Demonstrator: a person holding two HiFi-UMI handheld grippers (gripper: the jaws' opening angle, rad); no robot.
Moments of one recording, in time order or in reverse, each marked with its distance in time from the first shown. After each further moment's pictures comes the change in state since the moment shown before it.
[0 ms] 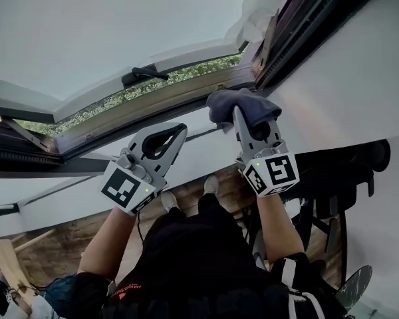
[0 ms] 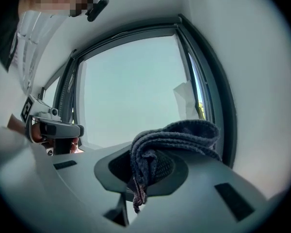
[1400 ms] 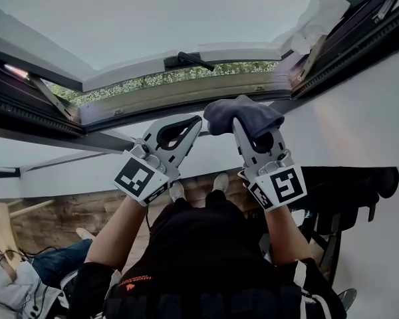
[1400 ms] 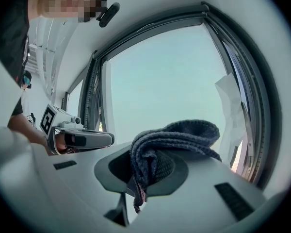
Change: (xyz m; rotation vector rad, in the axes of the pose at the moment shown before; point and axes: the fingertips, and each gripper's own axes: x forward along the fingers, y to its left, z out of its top) left arm -0.066 0.038 -0.005 -0.036 -0.030 0.144; right arm 0.024 0.125 0.011 -0.037 0.031 0.285
